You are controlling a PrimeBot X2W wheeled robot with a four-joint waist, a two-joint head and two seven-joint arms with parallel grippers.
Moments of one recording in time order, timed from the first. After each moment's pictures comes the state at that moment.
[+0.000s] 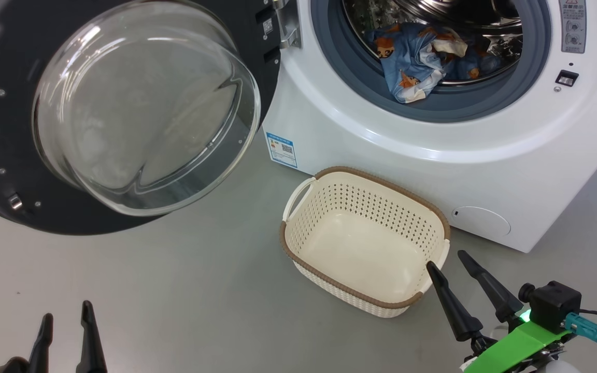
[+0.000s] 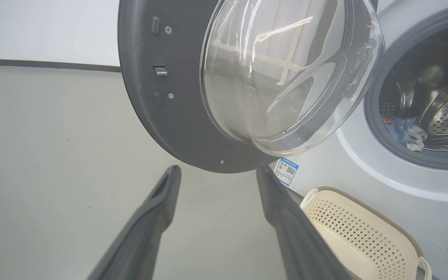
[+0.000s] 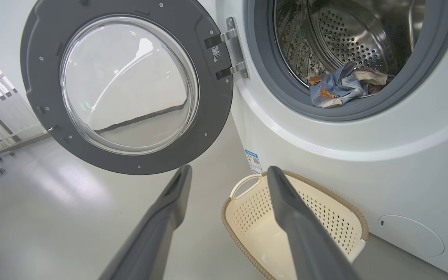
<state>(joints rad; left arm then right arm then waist) 0.04 0.03 0.15 0.20 -0.34 -0.11 -0.26 -0.11 -0.31 0.33 0.18 0.56 0.13 -0.26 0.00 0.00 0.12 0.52</state>
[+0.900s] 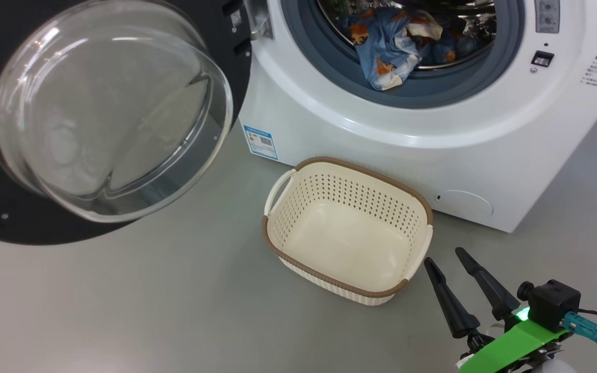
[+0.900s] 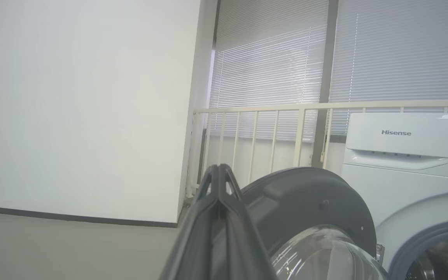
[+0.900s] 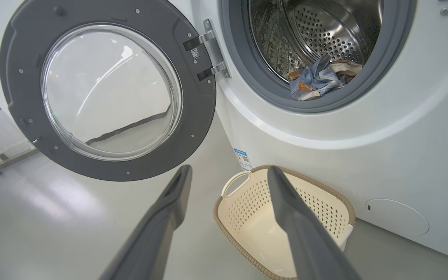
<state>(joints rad) -0.26 0.26 0.39 -0.01 -0.49 -0.13 -0.26 -0.11 -0.29 0.31 0.18 0.56 0.13 -0.26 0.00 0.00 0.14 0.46</state>
